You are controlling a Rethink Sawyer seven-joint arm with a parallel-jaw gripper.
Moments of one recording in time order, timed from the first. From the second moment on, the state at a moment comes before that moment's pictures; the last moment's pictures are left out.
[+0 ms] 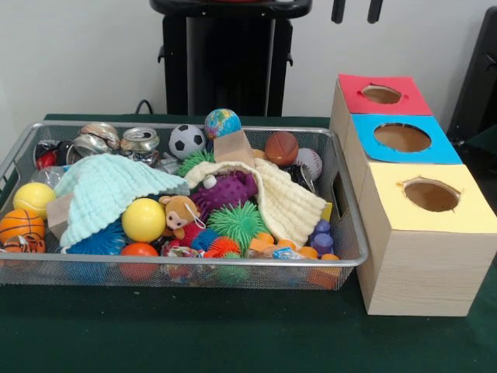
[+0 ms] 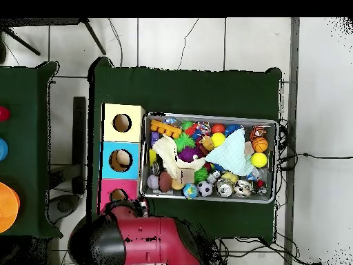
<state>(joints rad) -0.01 -1.14 -0.01 2.10 -0.05 0.57 1.57</state>
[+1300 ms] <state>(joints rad) -0.32 -0.98 0.09 2.00 -0.21 0.57 1.57</state>
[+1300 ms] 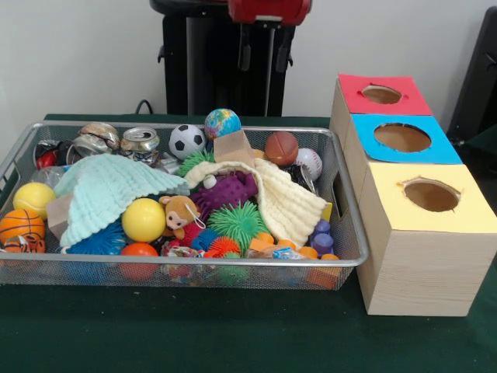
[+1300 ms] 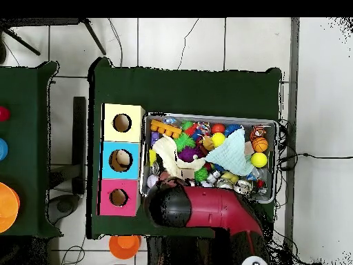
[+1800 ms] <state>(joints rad) -0.49 -0.97 0.25 1.98 -0.25 0.57 1.57</state>
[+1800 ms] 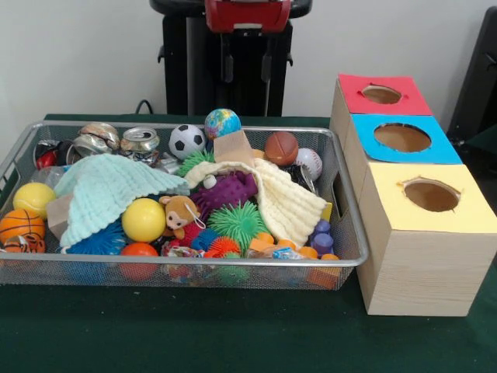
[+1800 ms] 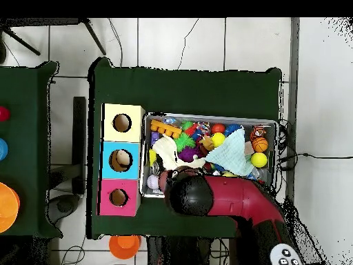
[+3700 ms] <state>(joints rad) -0.71 -0.82 0.49 1.83 -0.51 0.57 1.57</state>
